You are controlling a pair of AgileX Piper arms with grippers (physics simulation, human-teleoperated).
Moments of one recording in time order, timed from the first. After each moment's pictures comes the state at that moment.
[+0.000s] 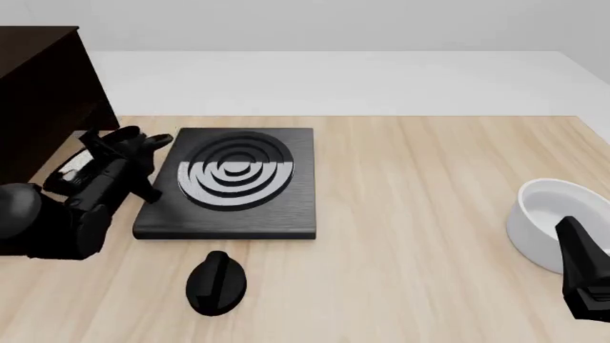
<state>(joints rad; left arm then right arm) -0.03 1.85 -0.56 -1.10 -2.09 0.00 0.01 0.00 -0.01 -0.01</state>
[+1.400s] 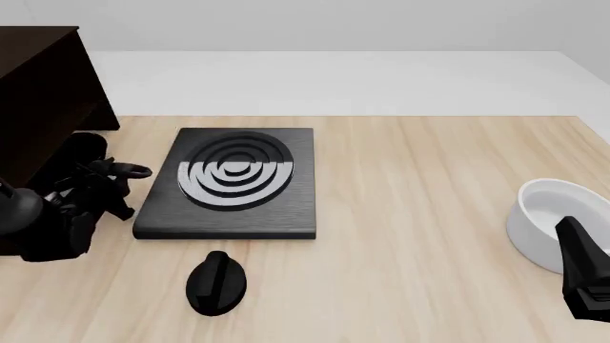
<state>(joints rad) 0.18 2.11 -0.70 -1.07 -2.05 0.00 0.01 0.00 -0.01 -0.01</state>
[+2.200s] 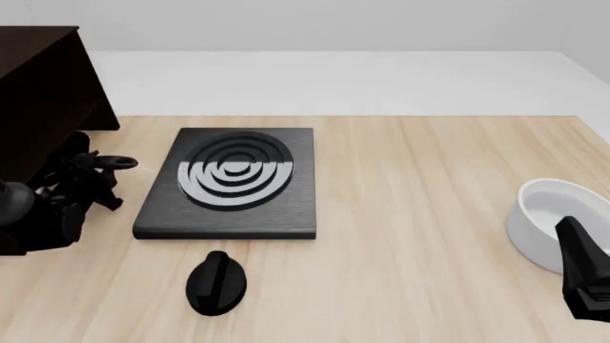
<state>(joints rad) 0.26 2.17 -0.82 -1.03 -2.10 0.00 0.01 0.00 -0.01 -0.01</state>
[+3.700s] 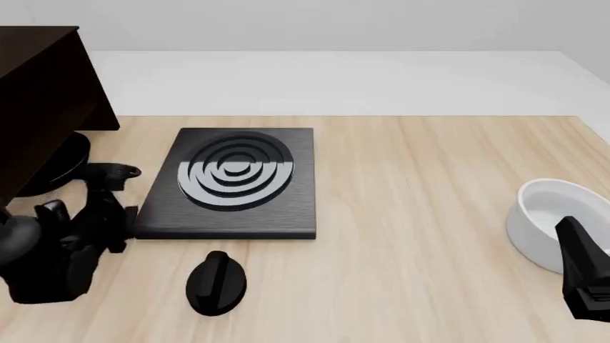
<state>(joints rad) 0.06 2.01 -0.42 -1.22 -1.54 0.00 0.01 0.00 -0.01 -0.01</state>
